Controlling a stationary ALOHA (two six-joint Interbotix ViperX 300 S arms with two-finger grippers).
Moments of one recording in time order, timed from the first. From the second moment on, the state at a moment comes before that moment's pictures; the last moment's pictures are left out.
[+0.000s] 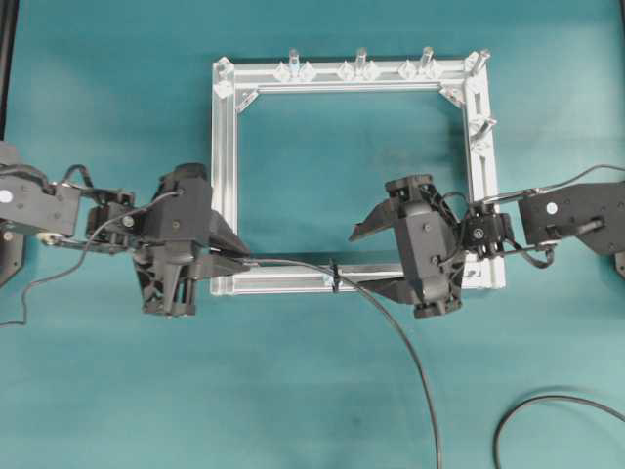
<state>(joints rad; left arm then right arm) -0.11 -0.16 0.91 -0.07 -0.04 -0.01 0.07 0.02 0.84 -0.12 -0.28 0.10</state>
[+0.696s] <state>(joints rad) -0.11 -0.33 1.03 -0.07 0.05 -0.04 0.07 0.02 0.84 -0.12 -0.27 0.10</state>
